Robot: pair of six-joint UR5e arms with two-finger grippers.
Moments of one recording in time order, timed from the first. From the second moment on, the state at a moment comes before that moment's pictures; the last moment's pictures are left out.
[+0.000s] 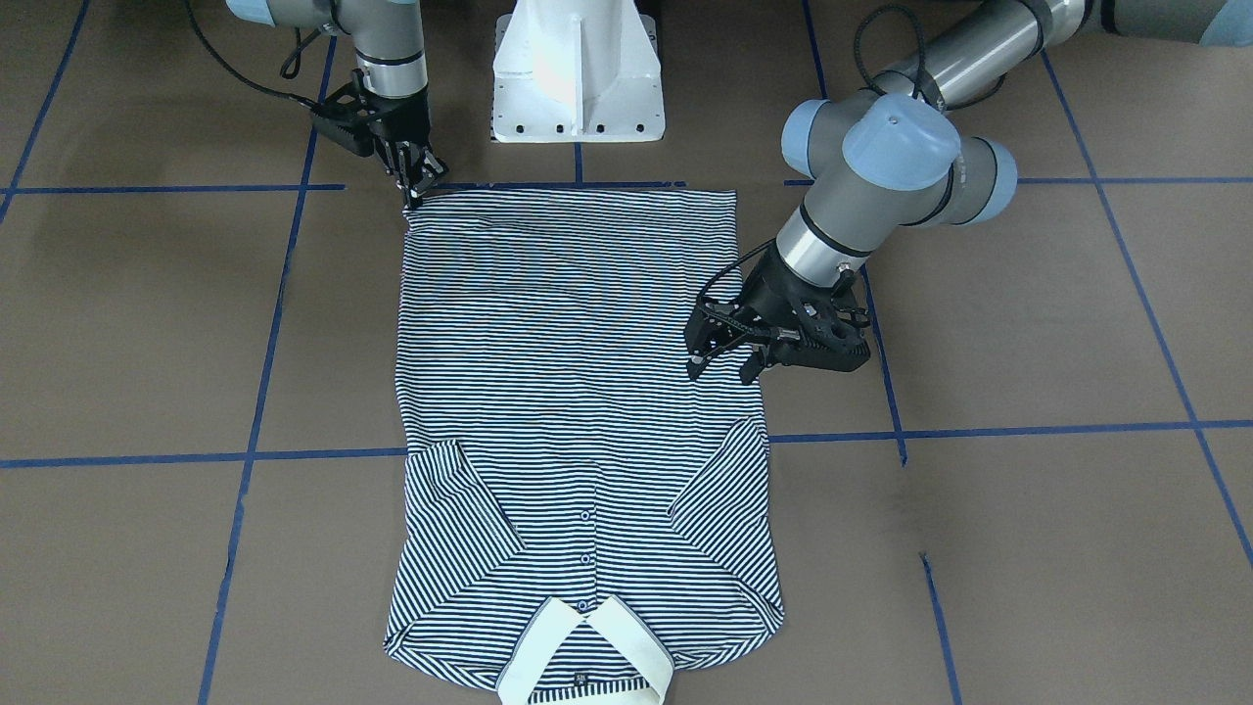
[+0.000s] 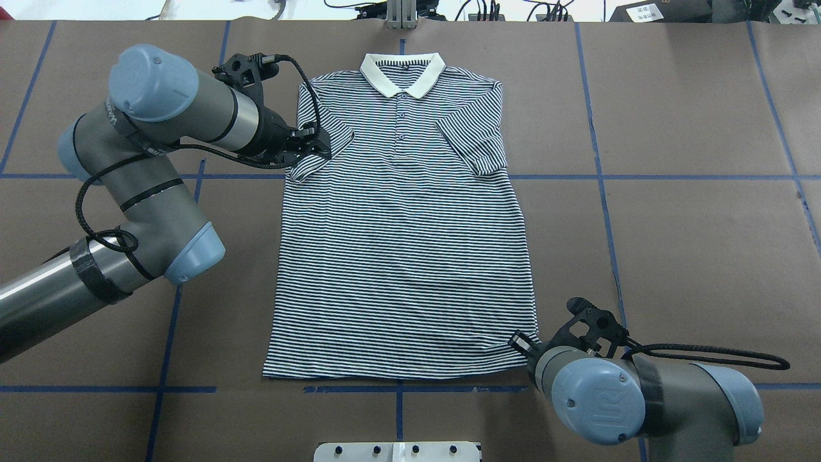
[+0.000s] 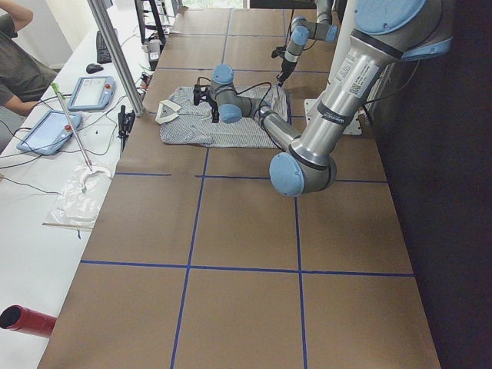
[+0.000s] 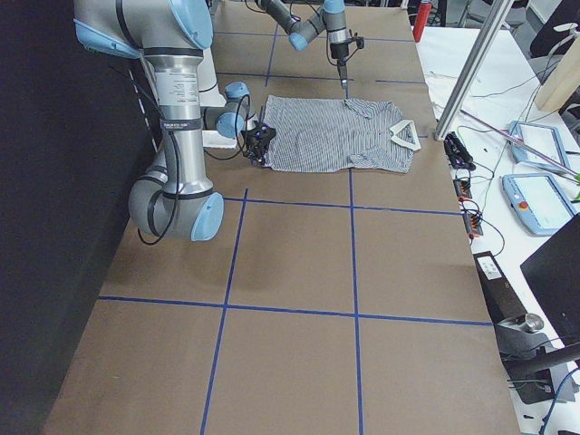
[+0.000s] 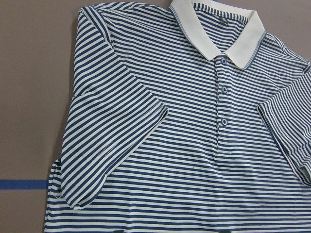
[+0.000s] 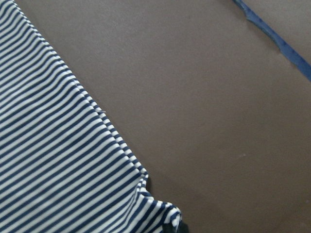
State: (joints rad) left arm -0.75 -2.14 -1.58 -2.15 -2.01 -1.30; right arm 0.15 -1.39 2.10 -1.57 1.43 2.15
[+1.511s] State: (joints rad) left arm -0.18 -1.74 -1.99 -1.89 -1.56 -1.75; right arm 0.15 -1.39 2.16 -1.57 1.45 2.14
